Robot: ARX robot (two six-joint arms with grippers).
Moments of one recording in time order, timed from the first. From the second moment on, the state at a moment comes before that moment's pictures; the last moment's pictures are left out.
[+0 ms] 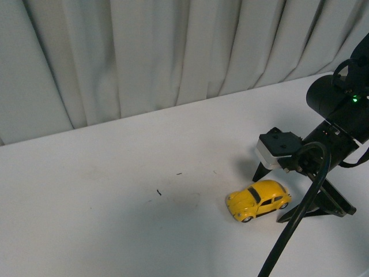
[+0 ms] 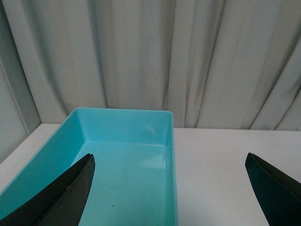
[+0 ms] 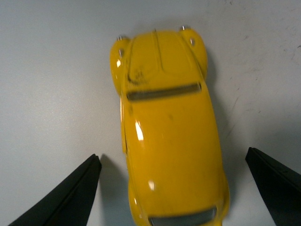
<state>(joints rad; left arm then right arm) 0.00 0.00 0.01 0.00 0.00 0.00 -0.42 2.14 1.02 -0.57 -0.57 -1.77</state>
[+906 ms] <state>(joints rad) 0.00 0.00 0.01 0.00 0.00 0.00 -0.41 2.14 1.02 -0.56 -0.57 -1.77</state>
